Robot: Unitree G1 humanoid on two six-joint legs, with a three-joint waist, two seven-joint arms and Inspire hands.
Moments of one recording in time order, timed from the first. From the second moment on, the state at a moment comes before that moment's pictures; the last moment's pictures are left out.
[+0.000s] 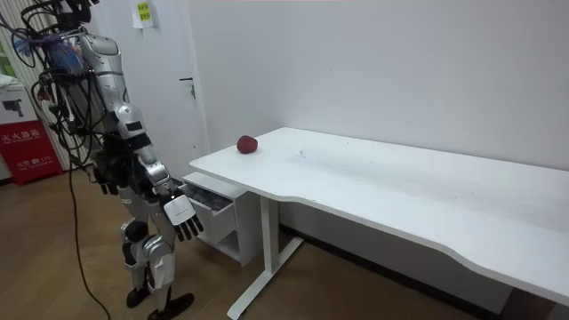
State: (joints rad) left arm 0.21 0.18 0.14 1.17 0.39 0.06 0.12; right arm 0.12 -0.22 -0.10 1.35 0.19 -0.03 0.00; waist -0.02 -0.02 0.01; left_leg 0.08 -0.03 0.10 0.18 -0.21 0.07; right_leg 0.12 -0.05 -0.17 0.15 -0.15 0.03
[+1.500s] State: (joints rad) left arm 0.28 0.23 0.29 1.03 0.36 0.00 0.18; right arm 0.12 -0.24 -0.75 0.69 1.45 -0.18 -0.53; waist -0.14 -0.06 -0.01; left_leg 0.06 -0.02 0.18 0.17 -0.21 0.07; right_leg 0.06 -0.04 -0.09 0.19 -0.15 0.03
